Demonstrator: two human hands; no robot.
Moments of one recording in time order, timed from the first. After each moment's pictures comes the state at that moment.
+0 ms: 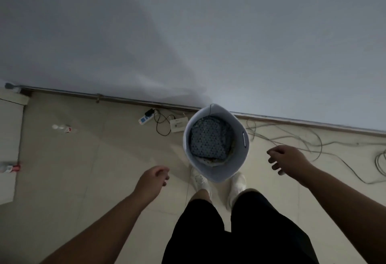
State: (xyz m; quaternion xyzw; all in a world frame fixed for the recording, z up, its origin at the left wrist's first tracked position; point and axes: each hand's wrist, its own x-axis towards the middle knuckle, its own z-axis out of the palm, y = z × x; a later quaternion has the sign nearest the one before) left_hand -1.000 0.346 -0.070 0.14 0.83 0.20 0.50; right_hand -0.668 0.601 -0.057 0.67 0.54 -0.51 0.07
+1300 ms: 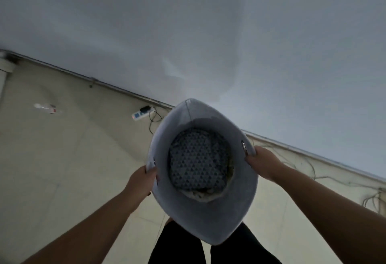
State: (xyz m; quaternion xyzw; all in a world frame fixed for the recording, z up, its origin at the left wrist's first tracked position) left_hand -1.037 0.410 -0.114 -0.02 0.83 0.22 0.51; right_hand -0.788 0.690 -0.109 0.52 0.72 -0.37 0.26
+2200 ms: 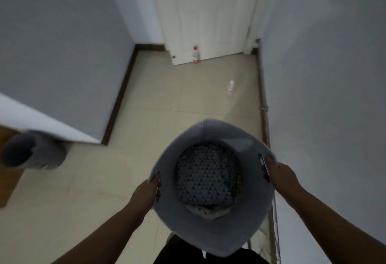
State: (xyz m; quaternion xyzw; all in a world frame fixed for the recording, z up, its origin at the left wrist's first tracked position) left_hand -0.931 0.188 0.010 -0.54 0.64 0.52 0.16; right_hand -1.139 0.518 0.015 0.11 0.88 -0.35 0.30
